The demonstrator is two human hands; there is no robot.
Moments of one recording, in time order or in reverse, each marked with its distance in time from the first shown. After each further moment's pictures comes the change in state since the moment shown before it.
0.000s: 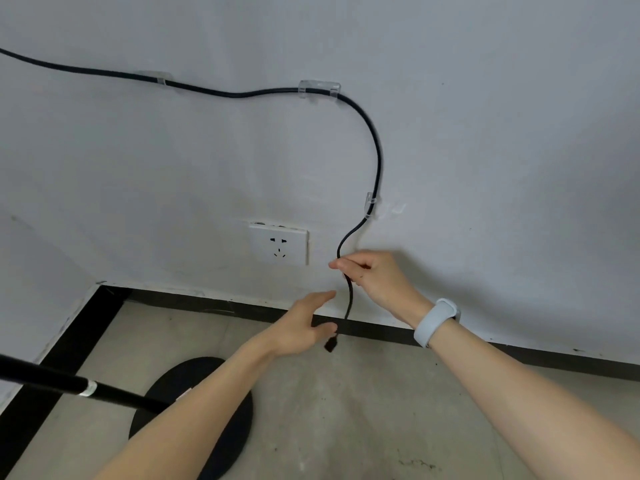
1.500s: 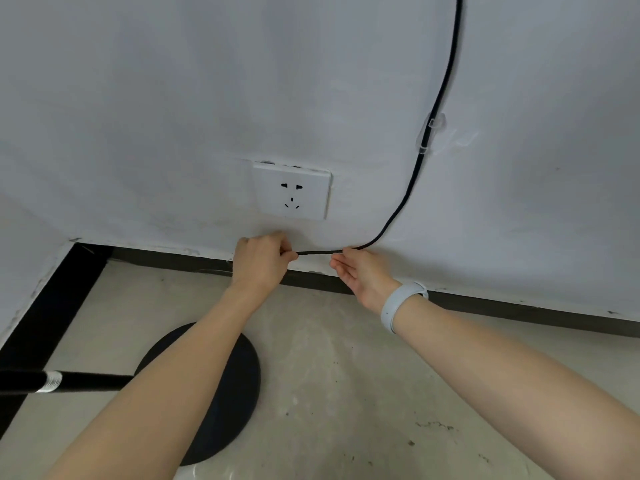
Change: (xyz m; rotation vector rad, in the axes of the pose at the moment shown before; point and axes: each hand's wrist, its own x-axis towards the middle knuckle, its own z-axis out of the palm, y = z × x) left_hand 0.033 -0.082 -0.034 0.429 0.614 -0.086; right_hand 0.023 0.069 0.084 0.809 0.311 0.702
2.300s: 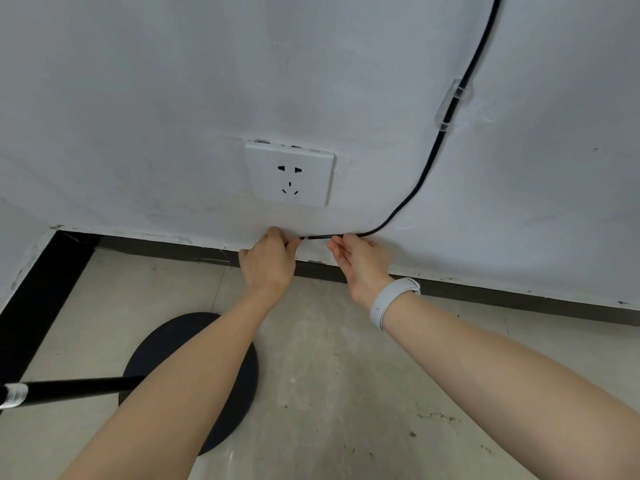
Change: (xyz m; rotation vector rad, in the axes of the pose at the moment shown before) left_hand 0.001 -0.005 0.047 -0.016 0.035 -0.234; right_hand 0.014 0.015 0.011 0.203 0.119 -0.090
